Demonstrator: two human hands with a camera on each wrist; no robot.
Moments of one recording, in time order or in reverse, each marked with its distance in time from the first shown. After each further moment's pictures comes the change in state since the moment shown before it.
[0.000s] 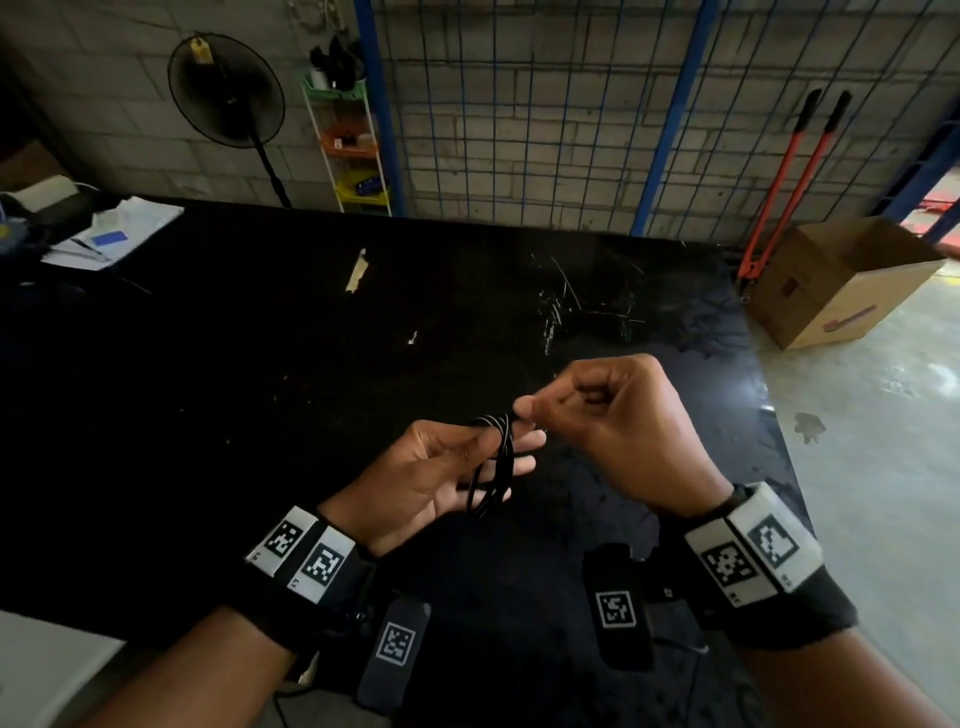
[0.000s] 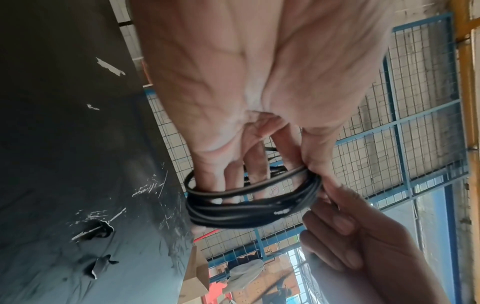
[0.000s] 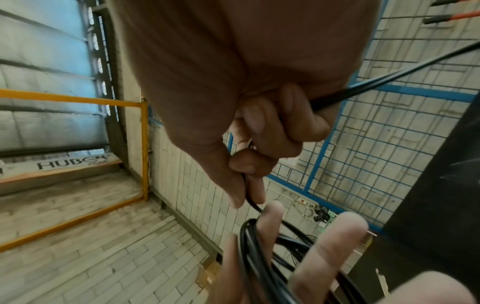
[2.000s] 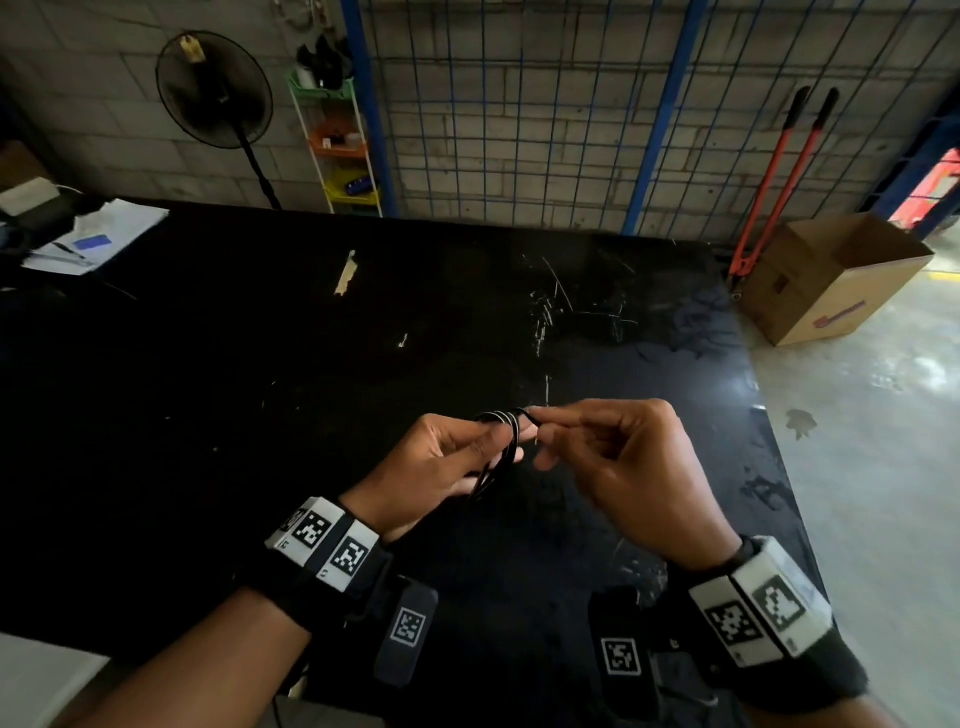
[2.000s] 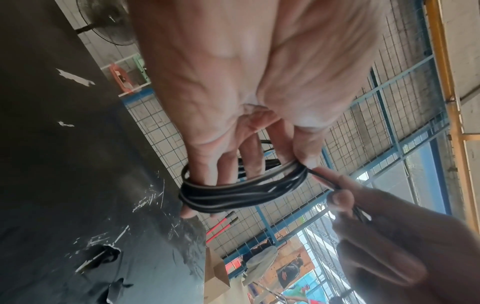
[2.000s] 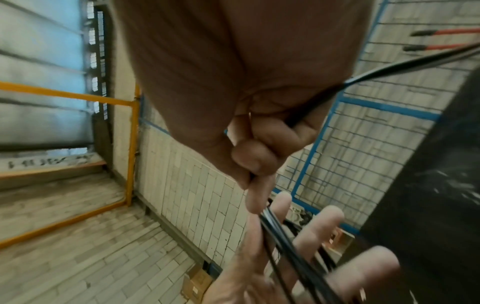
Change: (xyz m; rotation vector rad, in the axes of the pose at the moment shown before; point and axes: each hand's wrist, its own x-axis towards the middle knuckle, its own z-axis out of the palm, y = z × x) left_hand 0.034 -0.008 -0.001 0.205 0.036 0.058; right_hand -0.023 0.023 -0.005 -0.007 0.061 0.071
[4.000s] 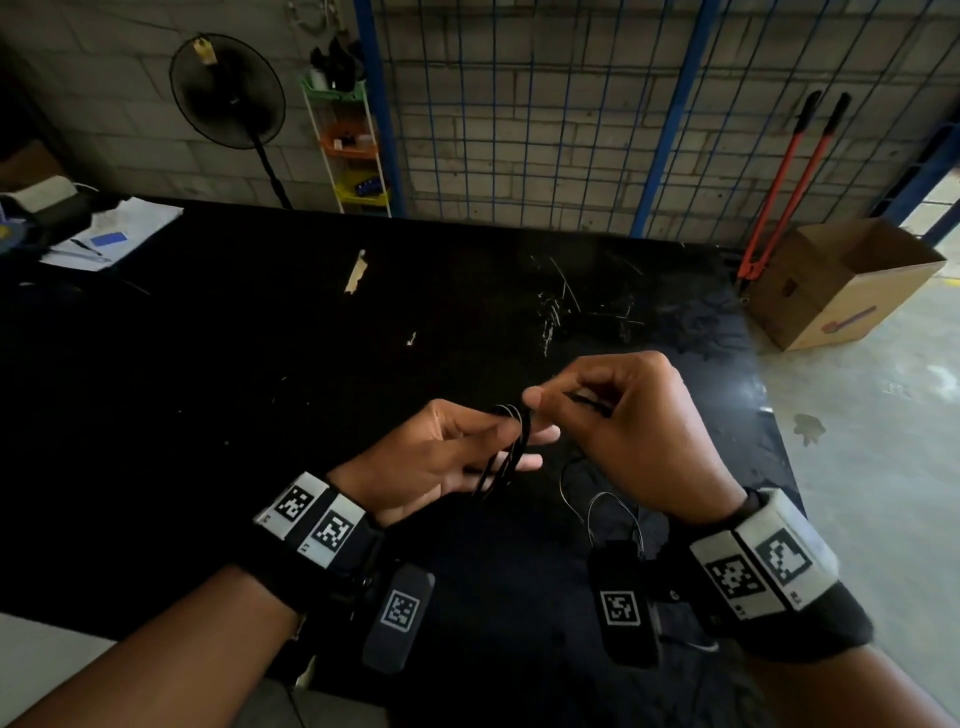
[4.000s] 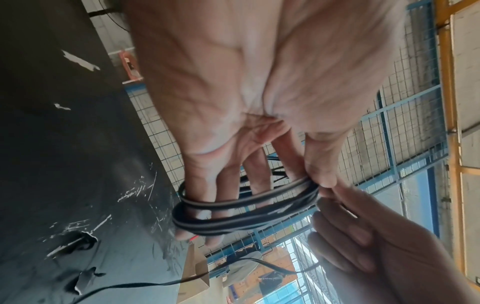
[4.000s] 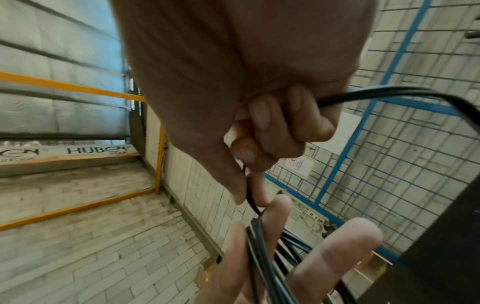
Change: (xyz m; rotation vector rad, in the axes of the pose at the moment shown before) left_hand -0.017 0.030 -0.001 -0.049 -0.151 -0.062; right_hand 0.019 -0.034 0.001 -0.194 0.008 -0.140
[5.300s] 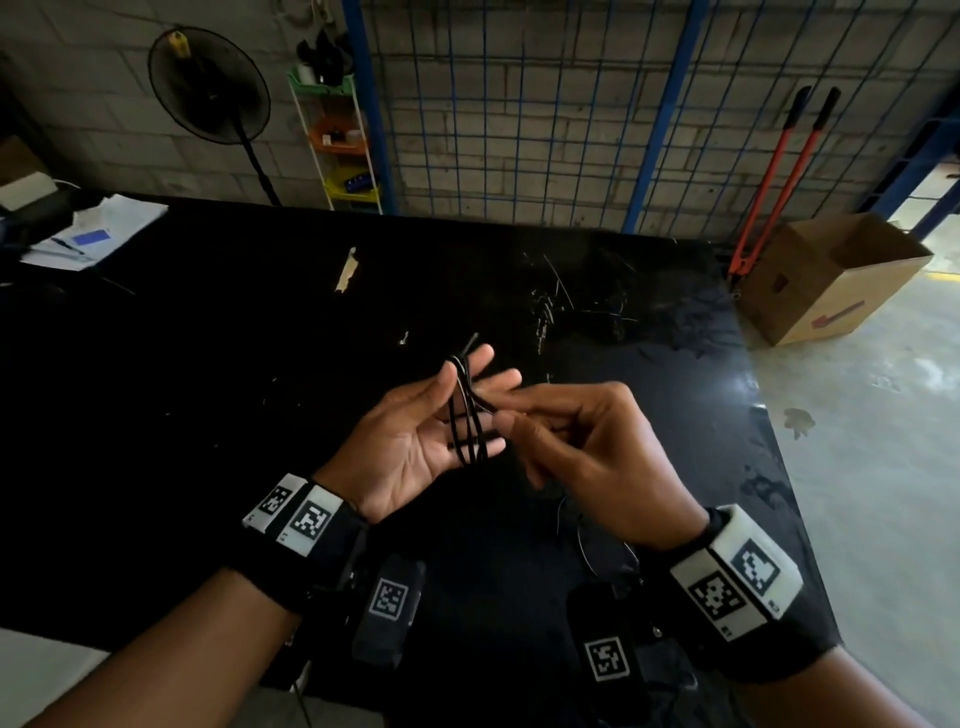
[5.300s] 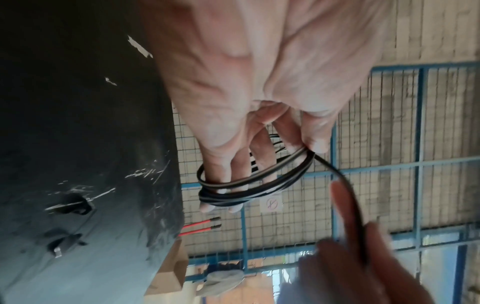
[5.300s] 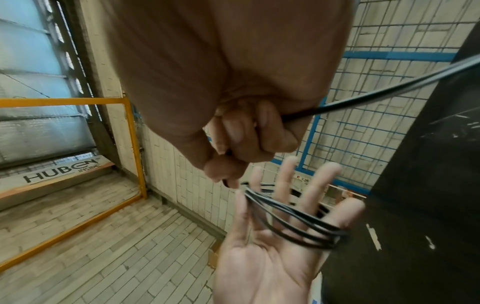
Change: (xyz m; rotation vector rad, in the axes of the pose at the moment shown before) left_hand 0.008 -0.005 -0.016 -0.361 0.161 0.101; right_hand -0.009 0.008 0.024 0.415 -0.165 -0.032
